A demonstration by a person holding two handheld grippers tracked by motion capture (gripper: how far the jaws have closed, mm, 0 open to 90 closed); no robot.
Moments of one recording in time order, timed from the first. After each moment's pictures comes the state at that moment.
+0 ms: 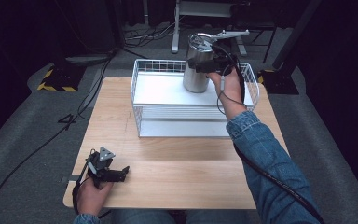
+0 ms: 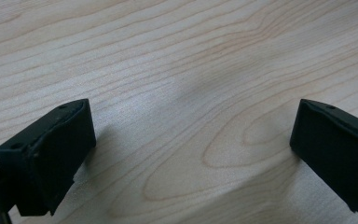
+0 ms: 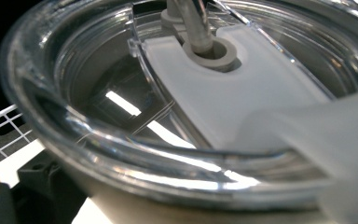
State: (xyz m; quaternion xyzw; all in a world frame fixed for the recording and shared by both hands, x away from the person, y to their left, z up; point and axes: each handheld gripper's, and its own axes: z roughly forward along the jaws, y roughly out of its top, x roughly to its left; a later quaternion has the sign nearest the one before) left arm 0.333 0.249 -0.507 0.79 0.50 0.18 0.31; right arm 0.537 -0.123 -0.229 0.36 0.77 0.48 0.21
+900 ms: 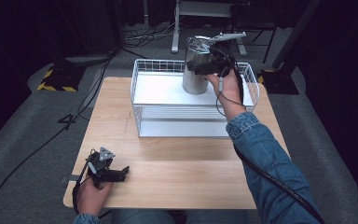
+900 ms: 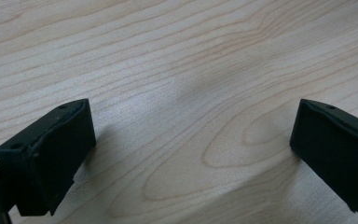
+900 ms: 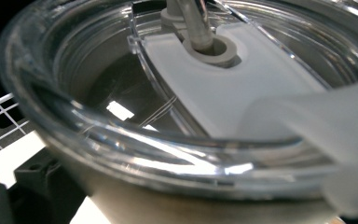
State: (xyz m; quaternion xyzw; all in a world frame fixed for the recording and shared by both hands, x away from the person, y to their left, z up) left arm 0.333 0.249 -0.507 0.79 0.50 0.18 0.31; right arm 0.541 -0.120 -0.237 0.36 0.78 0.47 0.21
